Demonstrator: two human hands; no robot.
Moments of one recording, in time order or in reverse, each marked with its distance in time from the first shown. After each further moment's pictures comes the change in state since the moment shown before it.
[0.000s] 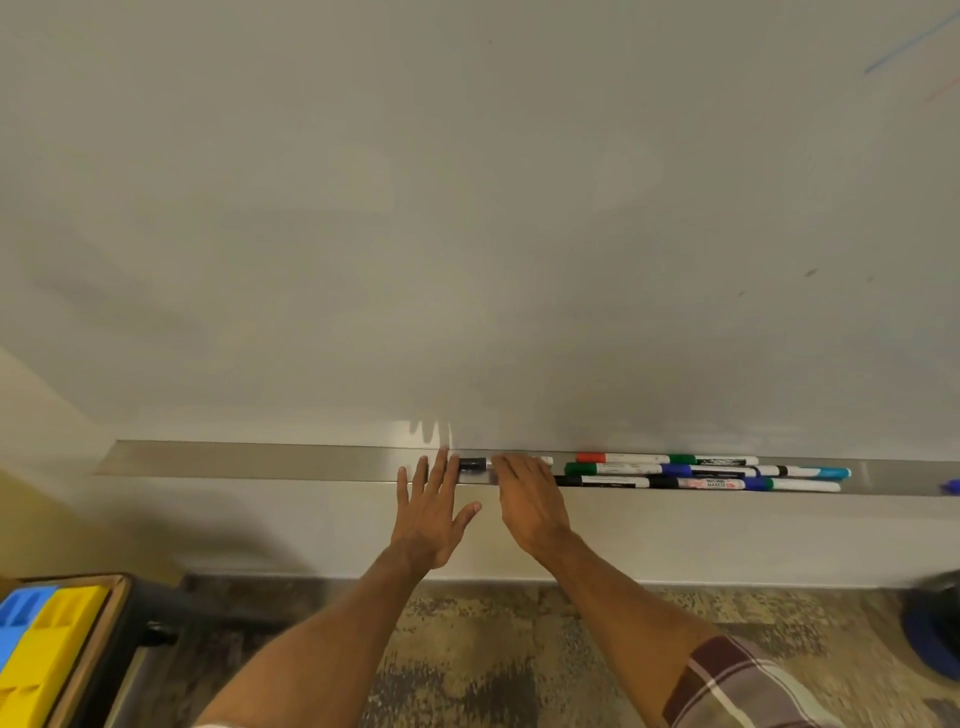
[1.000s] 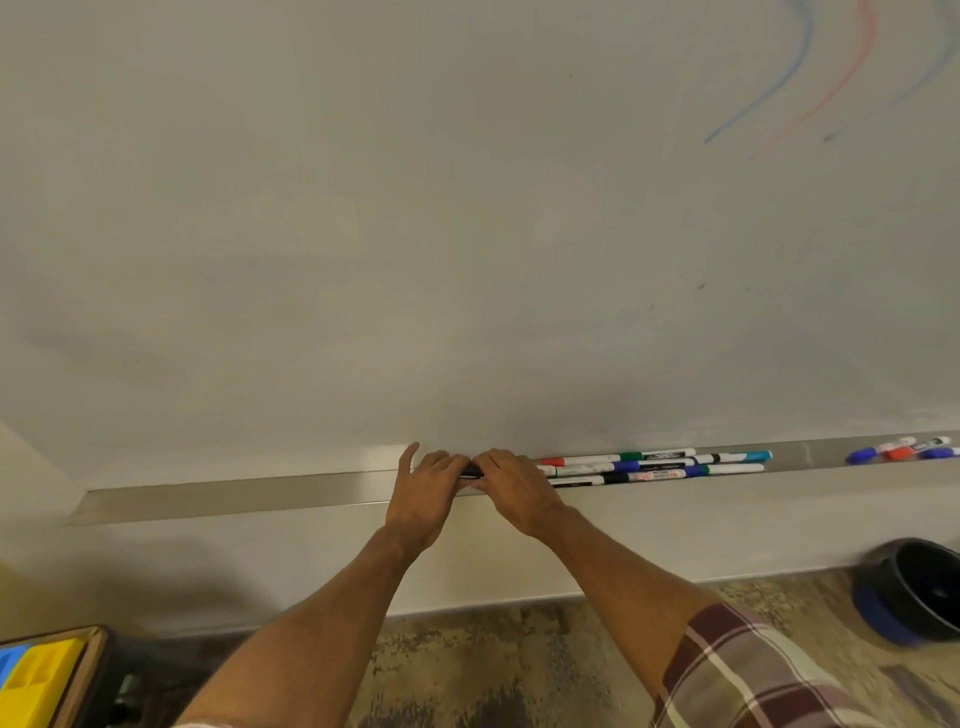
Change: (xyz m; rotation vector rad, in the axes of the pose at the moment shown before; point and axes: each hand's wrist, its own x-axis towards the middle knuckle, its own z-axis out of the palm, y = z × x) left_hand -0.006 0.030 -0.061 -0.033 0.360 0.351; right_hand -0.013 0.007 -0.069 0.022 0.104 -0.219
